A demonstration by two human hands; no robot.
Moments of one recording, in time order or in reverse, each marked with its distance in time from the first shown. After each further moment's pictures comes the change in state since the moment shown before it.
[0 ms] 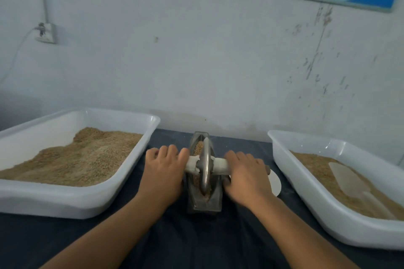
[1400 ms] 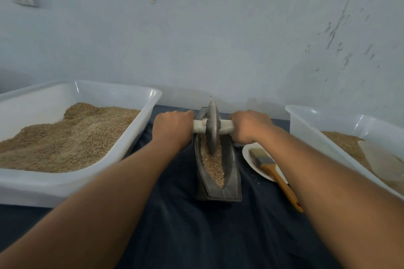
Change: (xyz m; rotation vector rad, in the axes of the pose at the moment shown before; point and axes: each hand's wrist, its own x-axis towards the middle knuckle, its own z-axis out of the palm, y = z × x) left_hand 0.080 -0.022 0.061 -0.013 -0.145 -0.071; right_hand 0.115 0.017 0.026 -0.136 -0.426 0.008
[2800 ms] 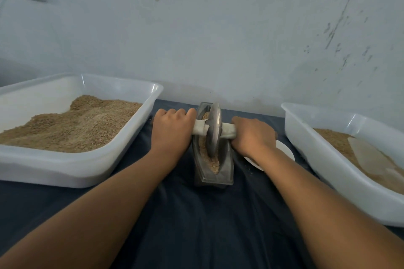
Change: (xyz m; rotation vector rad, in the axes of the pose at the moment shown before) left_hand -0.045 0.015 -0.016 0.098 0.205 0.014; right_hand -0.053 -0.007 0.027 0.072 0.277 0.103
